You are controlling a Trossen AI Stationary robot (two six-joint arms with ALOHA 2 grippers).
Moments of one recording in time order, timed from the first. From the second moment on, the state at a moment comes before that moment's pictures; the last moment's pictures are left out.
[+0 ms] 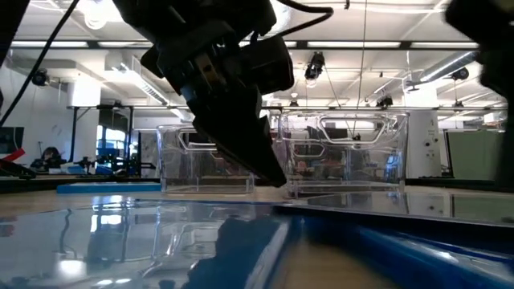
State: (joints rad) left arm -0.21 1.93 1.14 -0.02 0.24 -0.22; right arm 0.81 1.86 1.05 -0.44 0.49 2.26
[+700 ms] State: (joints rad) left arm -0.21 1.97 1.14 -0.02 0.25 -0.24; right arm 0.68 1.84 1.09 -0.44 0.49 1.99
